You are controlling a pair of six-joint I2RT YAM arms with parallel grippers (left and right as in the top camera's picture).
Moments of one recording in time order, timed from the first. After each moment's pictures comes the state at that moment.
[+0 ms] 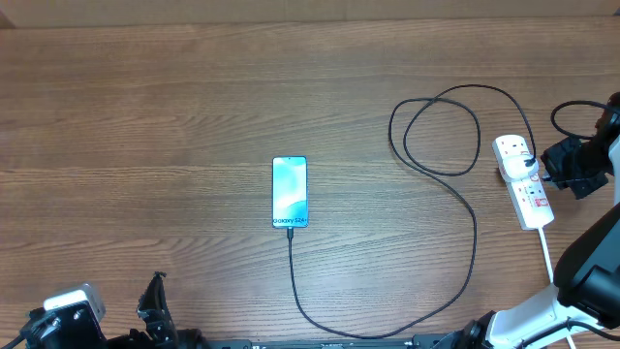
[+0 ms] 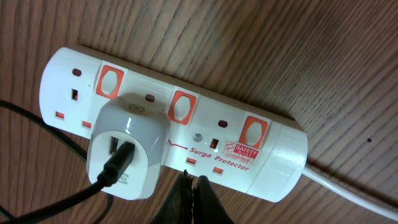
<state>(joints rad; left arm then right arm) 0.08 0.43 1.36 -1.47 -0.11 -0.18 -0.54 1.85 1.44 -1.07 -0.07 0.53</state>
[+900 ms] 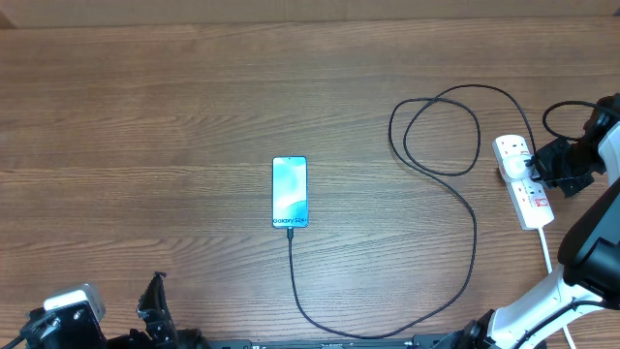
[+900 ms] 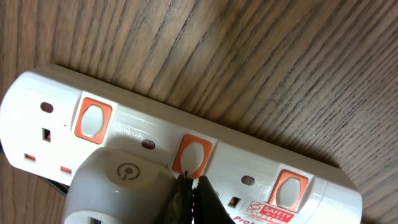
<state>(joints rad) 0.08 0.43 1.36 -1.47 -0.11 -0.18 -0.54 1.99 1.45 -0.98 -0.11 0.51</state>
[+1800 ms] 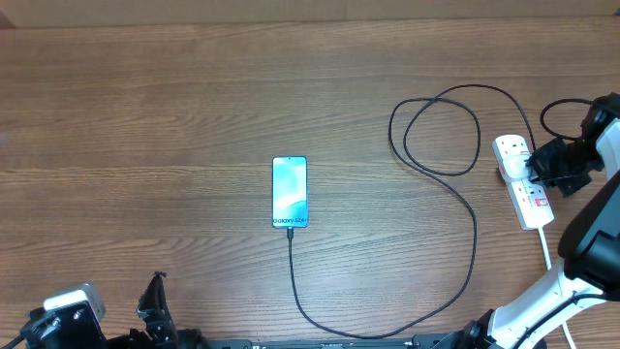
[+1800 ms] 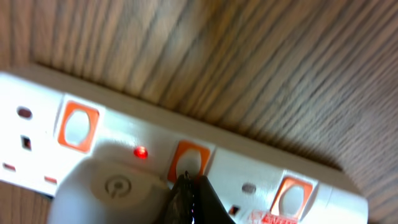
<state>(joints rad) 0.08 0.43 1.36 -1.47 -0.11 -0.18 -0.53 2.03 1.47 -1.02 -0.10 0.51</state>
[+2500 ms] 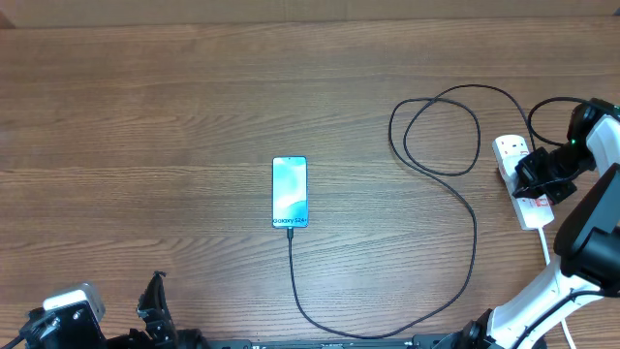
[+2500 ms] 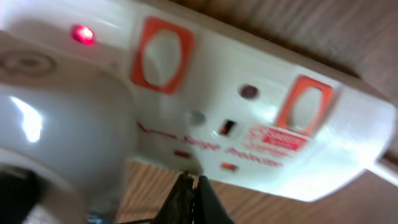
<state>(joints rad) 0.08 0.43 1.36 -1.47 -0.11 -0.18 -0.49 2.03 1.48 -1.21 -0.12 0.51</state>
